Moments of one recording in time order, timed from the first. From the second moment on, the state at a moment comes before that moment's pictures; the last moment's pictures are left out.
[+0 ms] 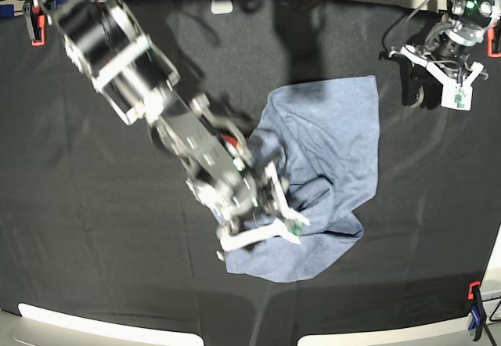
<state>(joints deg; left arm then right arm) 28.8 -9.5 -20.0 106.4 -15.2 -24.1 25.8 31.5 8.0 -44.8 69.8 -10.0 17.1 -39.6</state>
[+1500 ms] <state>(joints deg) 29.5 -9.4 -20.0 106.4 -25.9 -28.4 28.7 5.2 30.3 -3.1 98.5 3.8 19.3 -68.9</state>
